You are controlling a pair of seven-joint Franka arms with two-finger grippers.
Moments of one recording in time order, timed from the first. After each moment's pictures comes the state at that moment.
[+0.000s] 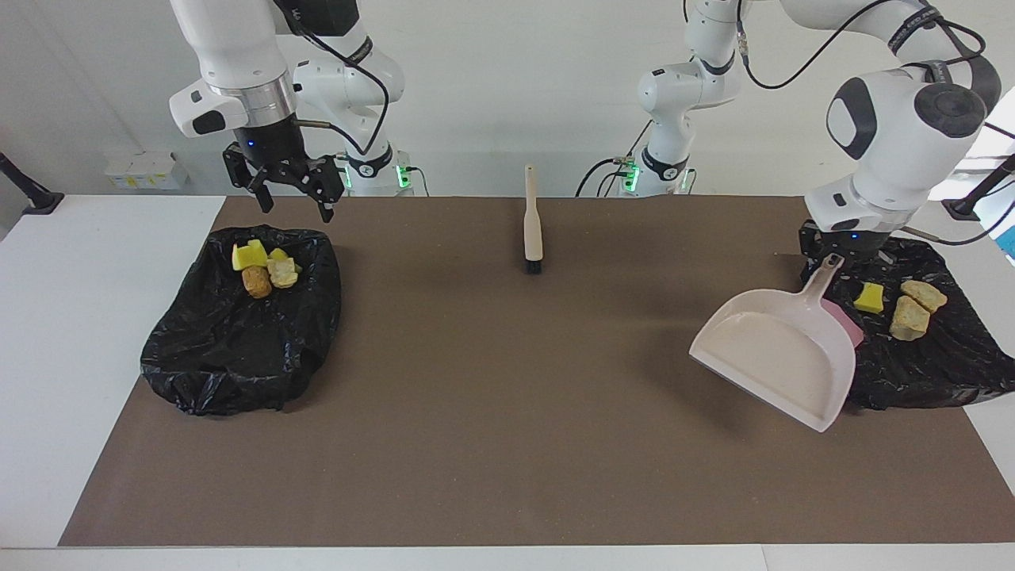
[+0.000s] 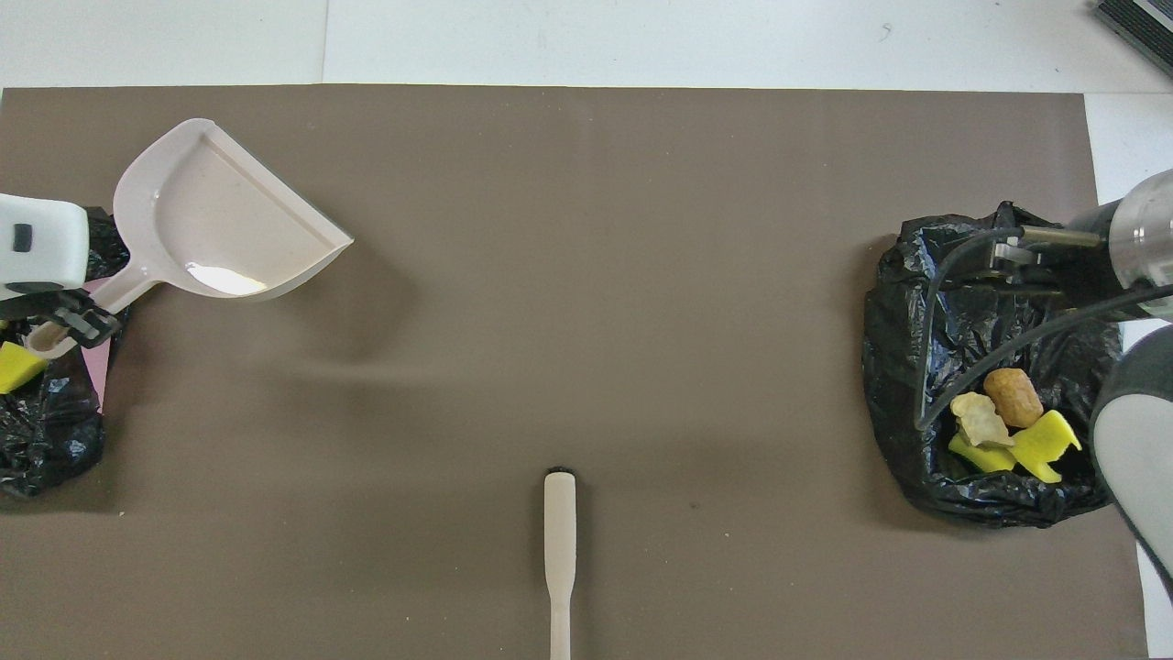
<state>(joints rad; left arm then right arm) 0.10 0.06 -0.13 -1.78 0.14 1.77 0.63 0.07 -0.02 0.05 -1.57 -0.05 1.62 0.33</state>
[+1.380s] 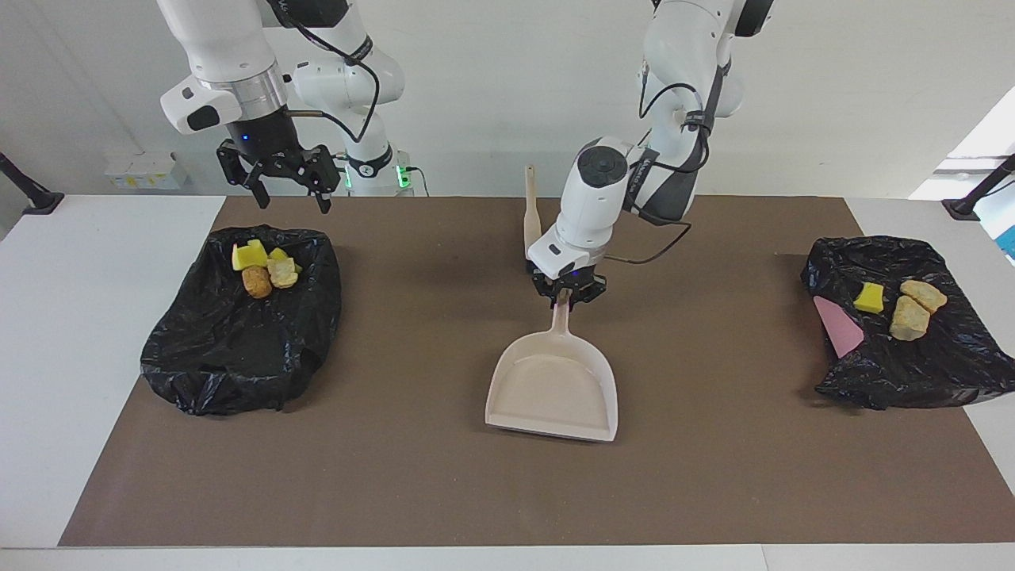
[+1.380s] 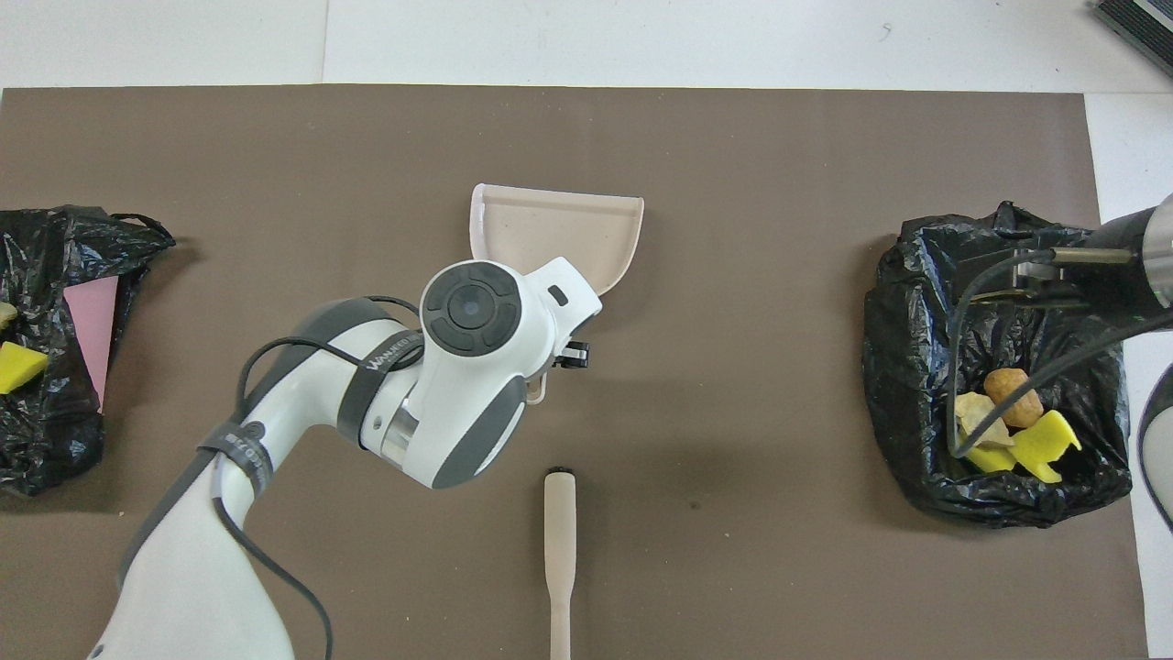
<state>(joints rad) -0.54 0.32 -0.13 -1.83 -0.02 2.22 -0.46 0.09 -0.04 -0.01 -1.58 -0.01 1.61 0.20</state>
